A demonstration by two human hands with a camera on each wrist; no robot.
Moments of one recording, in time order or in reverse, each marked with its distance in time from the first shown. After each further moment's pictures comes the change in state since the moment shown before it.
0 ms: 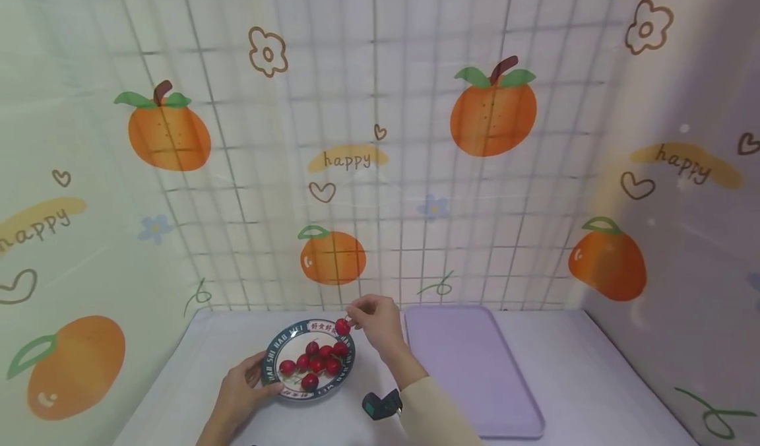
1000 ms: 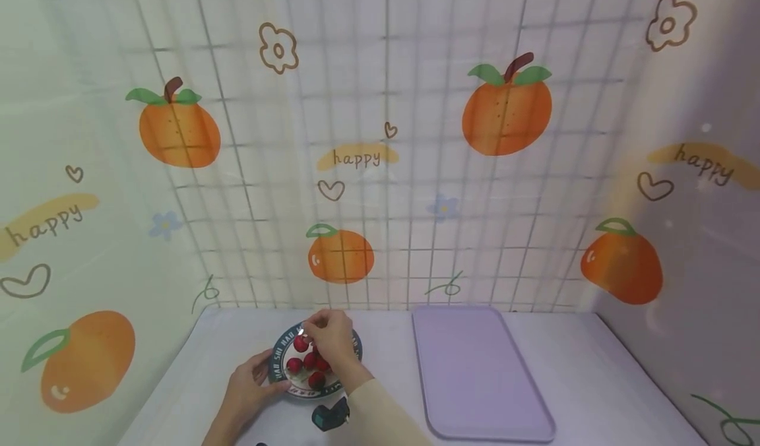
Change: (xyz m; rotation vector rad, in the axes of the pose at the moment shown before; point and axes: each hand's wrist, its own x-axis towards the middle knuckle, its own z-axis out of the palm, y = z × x) left_hand 0.002 -0.003 -0.001 -0.031 -0.015 0.050; right_hand -0.005 0.012 0.102 -0.026 -0.098 0.098
